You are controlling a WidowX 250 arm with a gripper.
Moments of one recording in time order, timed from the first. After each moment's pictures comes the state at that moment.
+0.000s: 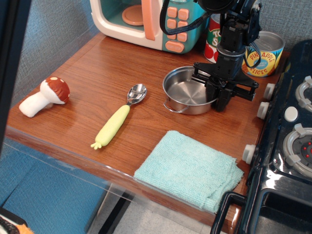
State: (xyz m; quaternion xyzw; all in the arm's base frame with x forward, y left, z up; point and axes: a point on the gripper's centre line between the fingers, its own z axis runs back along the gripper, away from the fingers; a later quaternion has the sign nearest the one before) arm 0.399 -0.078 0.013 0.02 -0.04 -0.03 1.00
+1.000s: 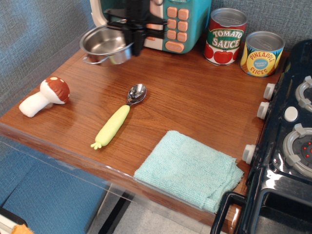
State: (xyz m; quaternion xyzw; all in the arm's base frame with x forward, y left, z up) arm 0.405 0.099 0.065 0.05 -0.04 0.11 0.99
